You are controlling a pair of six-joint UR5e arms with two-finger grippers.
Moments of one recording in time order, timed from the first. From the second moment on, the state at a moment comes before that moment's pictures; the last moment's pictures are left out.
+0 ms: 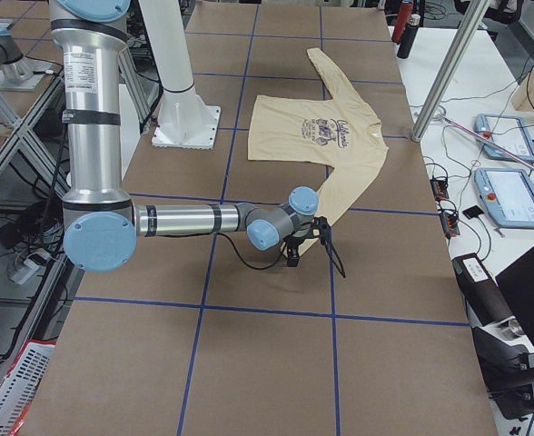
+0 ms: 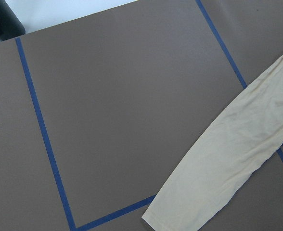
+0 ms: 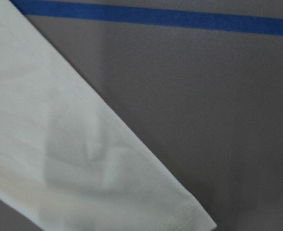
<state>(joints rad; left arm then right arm) -1.47 -1.72 -1.62 -1.91 -2.42 -0.08 1.01 -1.57 1.52 -1.06 2.29 0.61</state>
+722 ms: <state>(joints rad) -1.47 -1.72 -1.63 -1.91 -2.42 -0.08 1.01 -1.56 1.52 -1.07 2.29 0.61</state>
